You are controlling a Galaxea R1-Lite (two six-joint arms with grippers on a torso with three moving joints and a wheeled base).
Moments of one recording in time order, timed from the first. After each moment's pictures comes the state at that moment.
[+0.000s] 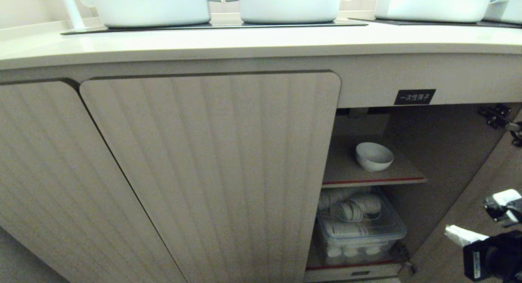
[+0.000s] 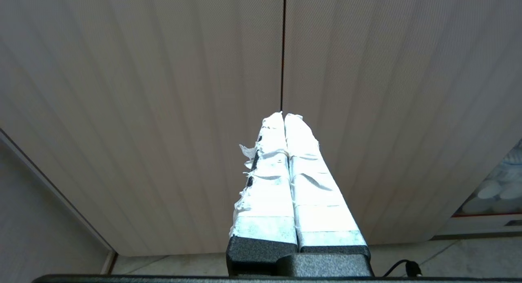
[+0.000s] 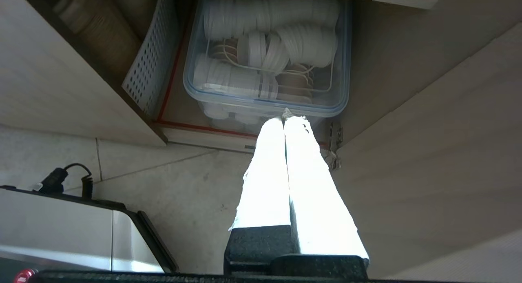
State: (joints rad) left arm 0.00 0.00 0.00 0.00 0.00 0.00; right arm 0.09 1.29 -0.11 -0.71 0.00 -0.12
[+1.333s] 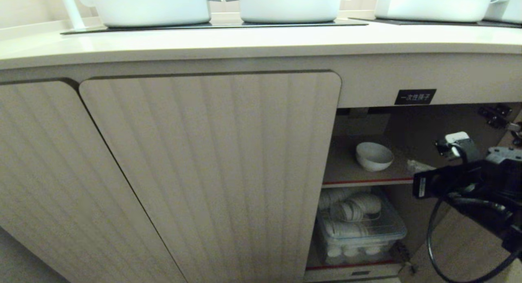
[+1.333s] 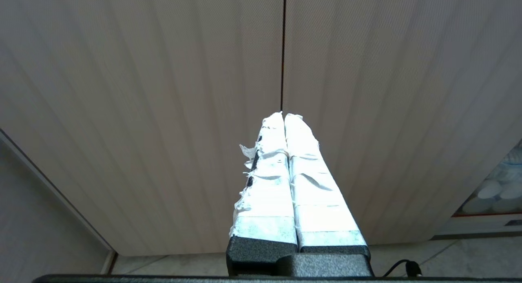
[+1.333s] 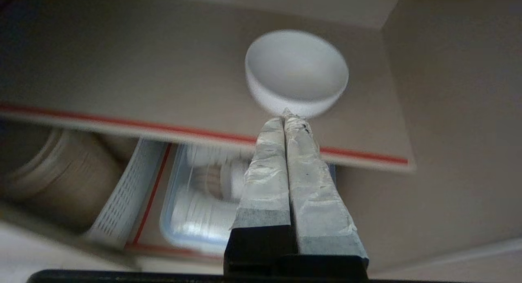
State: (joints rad) left arm 0.00 0.00 0.00 0.00 0.00 0.00; right arm 0.08 1.74 -0.40 -1.15 0.00 -0.12
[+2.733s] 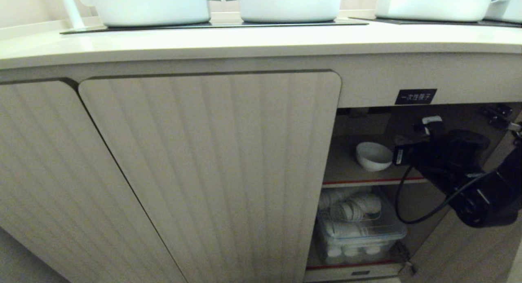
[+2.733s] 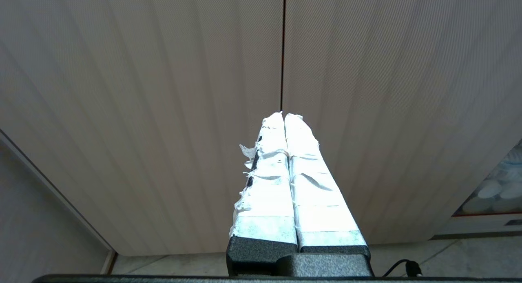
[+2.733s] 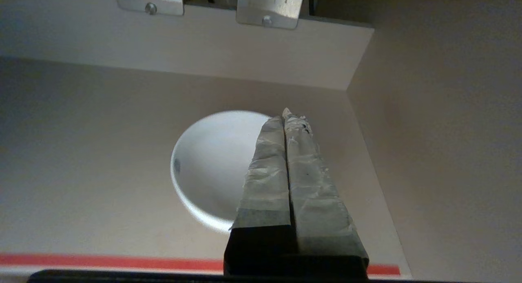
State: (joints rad) left arm 0.00 0.00 0.00 0.00 0.00 0.00; right arm 0.00 2.10 -0.76 -1.32 0.00 -0.12
